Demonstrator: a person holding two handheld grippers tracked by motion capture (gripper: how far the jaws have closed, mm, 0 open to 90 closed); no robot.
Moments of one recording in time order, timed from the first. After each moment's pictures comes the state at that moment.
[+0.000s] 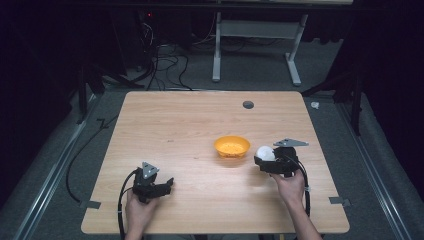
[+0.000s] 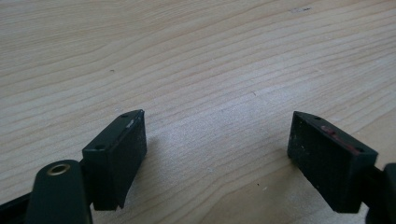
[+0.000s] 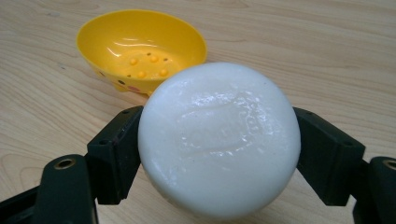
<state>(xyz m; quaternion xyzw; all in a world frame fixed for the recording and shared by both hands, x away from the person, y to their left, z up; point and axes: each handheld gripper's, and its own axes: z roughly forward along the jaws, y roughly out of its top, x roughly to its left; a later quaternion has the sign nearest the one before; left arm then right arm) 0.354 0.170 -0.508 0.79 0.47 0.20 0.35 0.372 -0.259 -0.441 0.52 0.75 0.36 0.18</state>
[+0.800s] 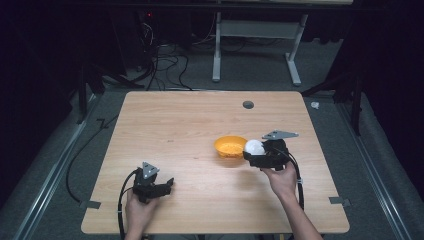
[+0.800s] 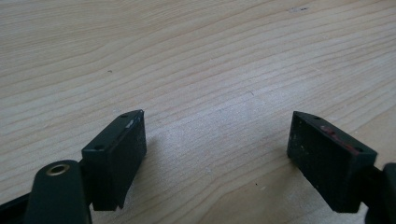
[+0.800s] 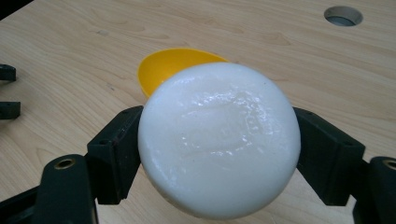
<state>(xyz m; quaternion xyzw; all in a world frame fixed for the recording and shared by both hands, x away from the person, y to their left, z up) 0.354 0.170 -0.508 0.79 0.47 0.20 0.35 0.381 -0.226 -0.411 0.48 0.77 0.38 0.17</state>
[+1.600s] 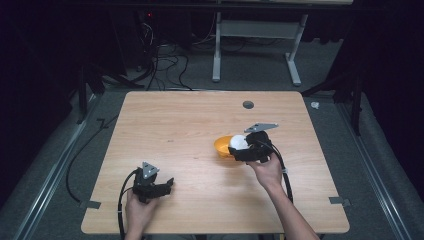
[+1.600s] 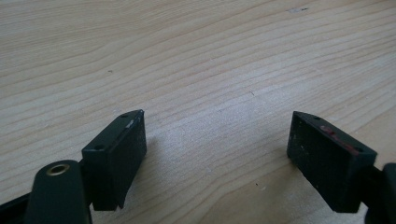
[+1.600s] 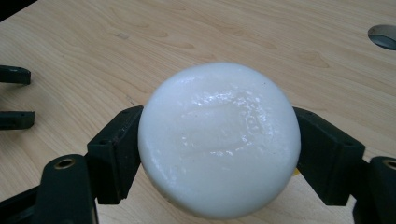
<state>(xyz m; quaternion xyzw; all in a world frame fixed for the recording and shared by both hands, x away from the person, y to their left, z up) 0.354 0.170 -0.508 0.79 0.47 0.20 0.35 0.405 -0.187 -0.406 0.45 0.80 0.37 0.16</state>
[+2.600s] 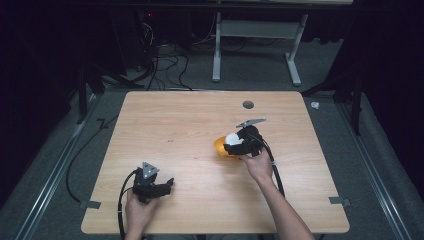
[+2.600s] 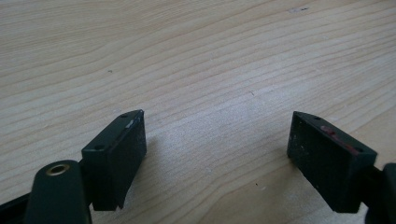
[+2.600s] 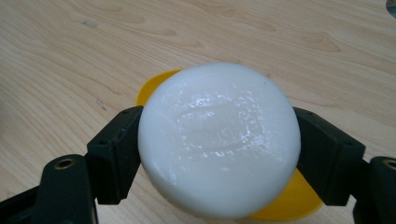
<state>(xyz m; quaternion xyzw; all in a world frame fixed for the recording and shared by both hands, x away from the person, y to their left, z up) 0.354 0.170 -0.508 0.79 0.47 0.20 0.35 0.440 -0.172 -0.429 0.49 0.80 0.33 0.14</state>
